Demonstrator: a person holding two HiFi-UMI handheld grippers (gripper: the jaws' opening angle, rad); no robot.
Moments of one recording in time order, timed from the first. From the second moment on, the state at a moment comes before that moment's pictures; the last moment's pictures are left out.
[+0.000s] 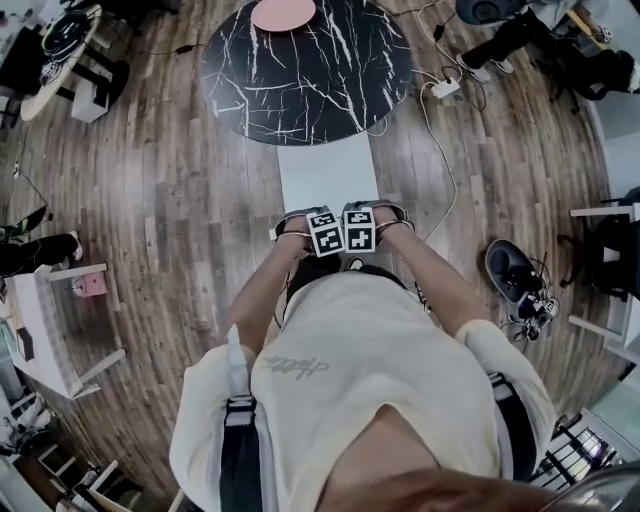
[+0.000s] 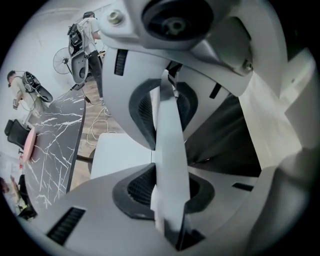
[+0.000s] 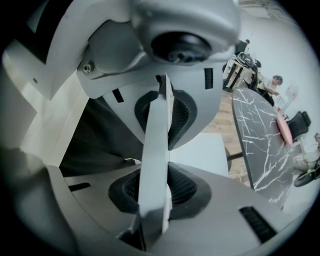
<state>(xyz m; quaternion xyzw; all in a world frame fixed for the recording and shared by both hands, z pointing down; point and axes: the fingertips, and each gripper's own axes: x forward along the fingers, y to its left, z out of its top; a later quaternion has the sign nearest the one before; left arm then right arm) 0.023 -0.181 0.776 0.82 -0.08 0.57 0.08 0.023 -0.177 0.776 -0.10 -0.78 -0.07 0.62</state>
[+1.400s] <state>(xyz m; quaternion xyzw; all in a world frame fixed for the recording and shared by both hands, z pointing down) 0.064 -0.024 0.779 0.81 -0.09 0.58 0.08 0.065 -0.020 0.778 -0.10 -0.79 -0.06 0.60</state>
